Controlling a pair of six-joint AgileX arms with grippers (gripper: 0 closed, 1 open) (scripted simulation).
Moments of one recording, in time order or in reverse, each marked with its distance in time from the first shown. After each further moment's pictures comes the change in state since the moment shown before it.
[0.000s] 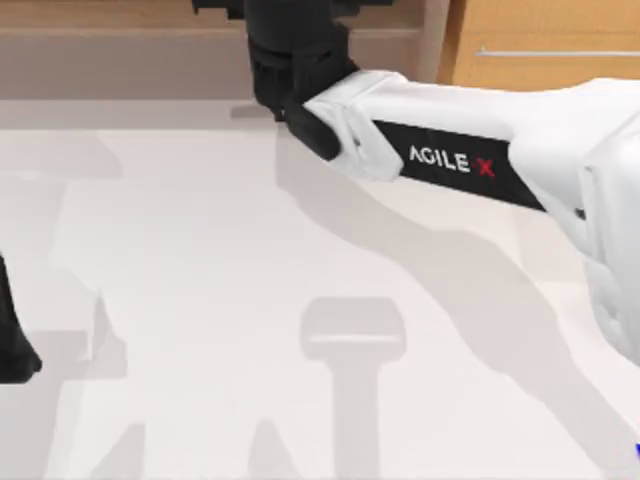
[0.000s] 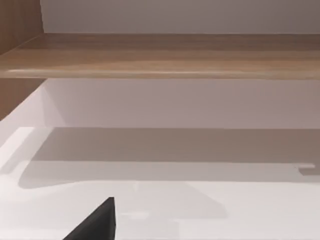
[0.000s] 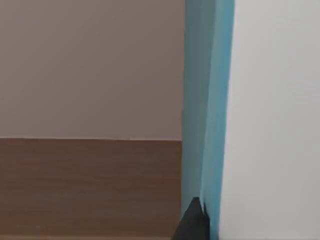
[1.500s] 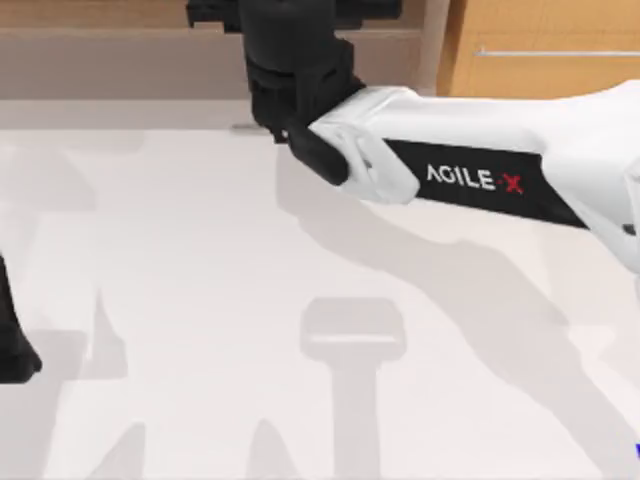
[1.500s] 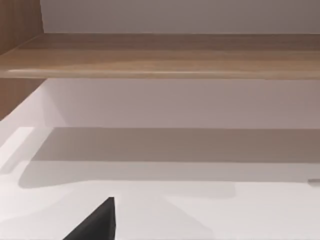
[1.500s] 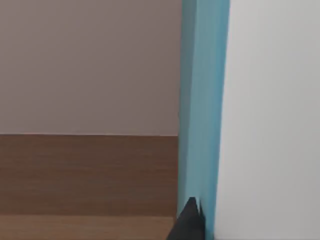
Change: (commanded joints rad) left arm 0.000 0.000 0.000 0.000 0.000 0.000; right arm 0.051 -0.136 -0.181 0.042 0.049 0.005
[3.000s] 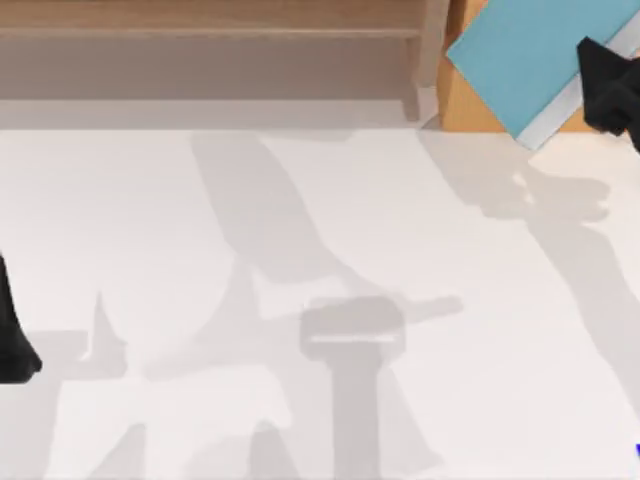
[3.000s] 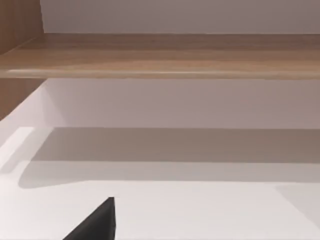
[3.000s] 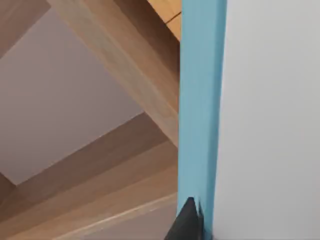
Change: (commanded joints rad) left arm 0.000 0.000 0.000 0.000 0.000 0.000; right arm -0.544 -0.915 -1.219 0.300 -0.910 0.695
